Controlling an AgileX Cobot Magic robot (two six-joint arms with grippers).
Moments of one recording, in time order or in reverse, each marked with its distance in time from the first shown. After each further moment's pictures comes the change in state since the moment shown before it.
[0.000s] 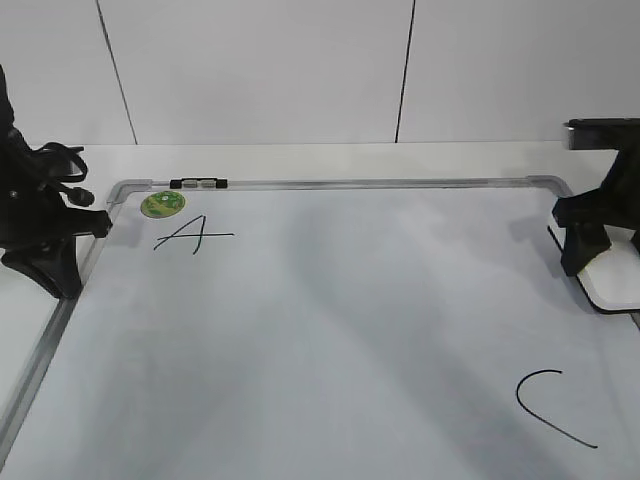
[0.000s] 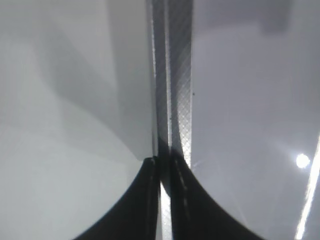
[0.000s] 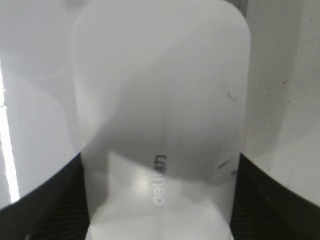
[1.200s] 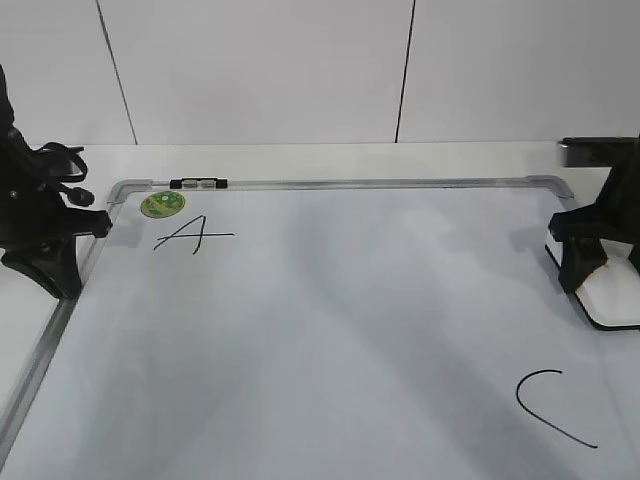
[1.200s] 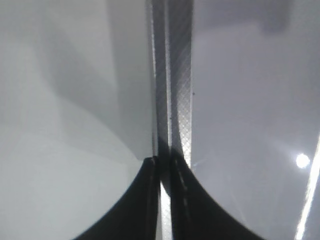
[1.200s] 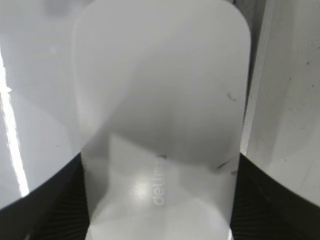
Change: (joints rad) left arm 0.000 0.000 0.000 0.000 0.002 0.000; right arm 0.000 0.037 0.000 0.009 0.037 0.004
